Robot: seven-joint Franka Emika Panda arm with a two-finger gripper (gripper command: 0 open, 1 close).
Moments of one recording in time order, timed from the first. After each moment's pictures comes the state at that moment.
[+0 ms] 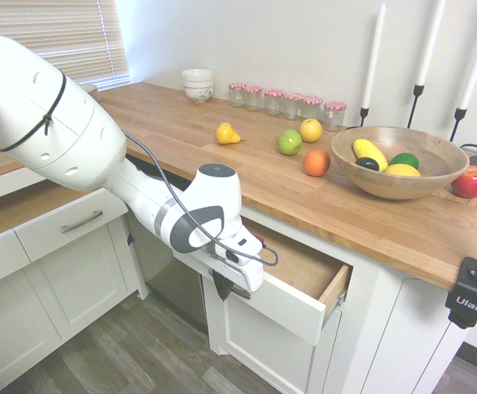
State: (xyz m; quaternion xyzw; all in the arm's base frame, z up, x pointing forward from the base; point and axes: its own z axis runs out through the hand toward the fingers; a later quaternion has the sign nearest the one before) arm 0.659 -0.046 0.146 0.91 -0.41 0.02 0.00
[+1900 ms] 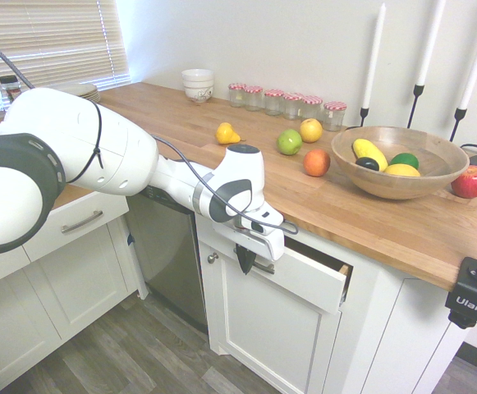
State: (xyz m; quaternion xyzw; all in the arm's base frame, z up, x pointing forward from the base) arm 0.753 -0.034 0.151 0.91 -0.41 0.02 0.02
